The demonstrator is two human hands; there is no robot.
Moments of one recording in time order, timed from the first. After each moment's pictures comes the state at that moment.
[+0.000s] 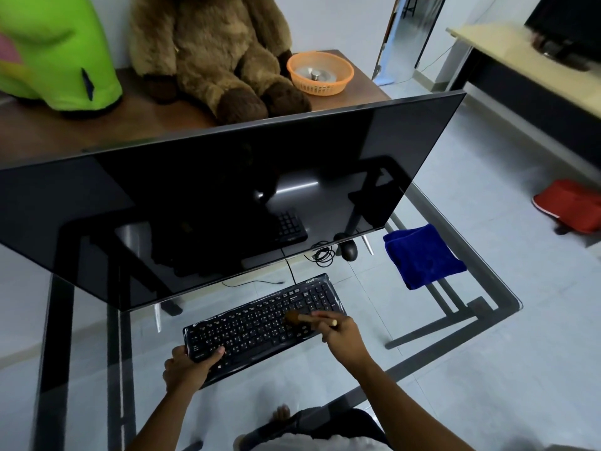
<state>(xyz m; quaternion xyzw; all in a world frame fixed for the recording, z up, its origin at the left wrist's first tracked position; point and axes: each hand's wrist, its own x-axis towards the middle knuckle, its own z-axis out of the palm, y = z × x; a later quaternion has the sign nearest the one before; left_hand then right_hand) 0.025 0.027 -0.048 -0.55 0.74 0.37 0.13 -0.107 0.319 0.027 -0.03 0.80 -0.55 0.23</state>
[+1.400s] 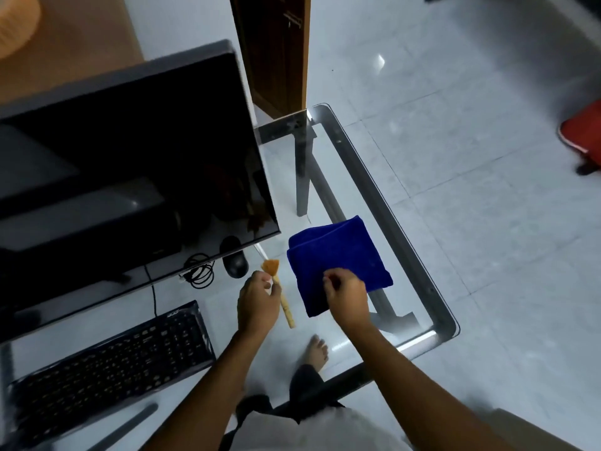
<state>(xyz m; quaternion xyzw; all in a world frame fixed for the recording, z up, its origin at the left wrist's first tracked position) -0.329 0.387 -0.009 -0.38 0.83 0.40 0.10 -0.381 0.556 -0.025 0.01 0.90 -0.39 0.19</state>
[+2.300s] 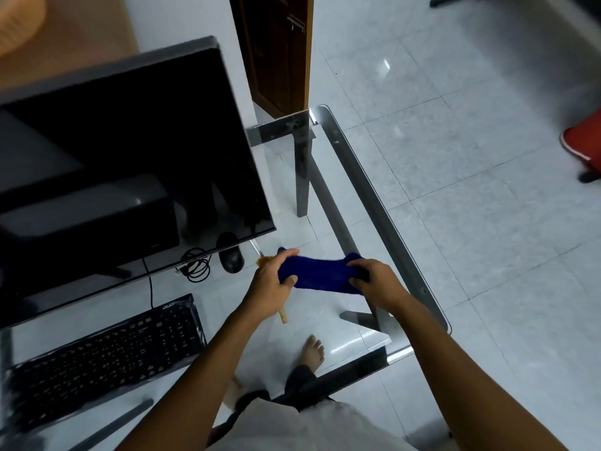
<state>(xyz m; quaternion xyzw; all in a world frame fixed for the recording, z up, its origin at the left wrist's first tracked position) -0.352 0.400 0.022 -0.23 0.80 0.53 0.16 -0.439 0.633 -0.006 -0.11 0.89 -0.30 0.32</state>
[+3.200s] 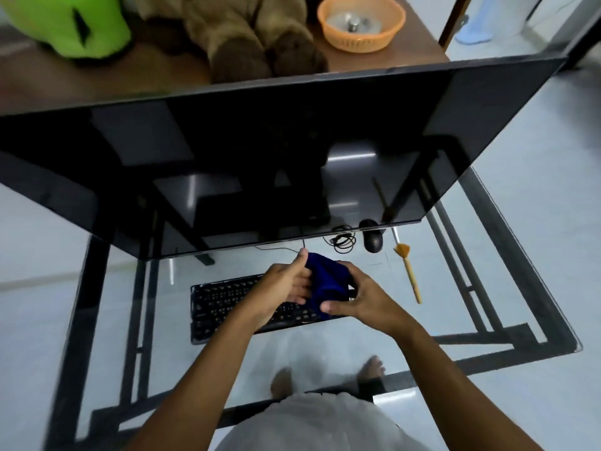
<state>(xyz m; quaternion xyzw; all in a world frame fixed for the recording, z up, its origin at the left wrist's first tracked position) -0.116 0.176 0.134 -0.31 0.65 0.68 0.15 -0.204 0.354 0.099 -0.21 0.67 -0.56 0.44</state>
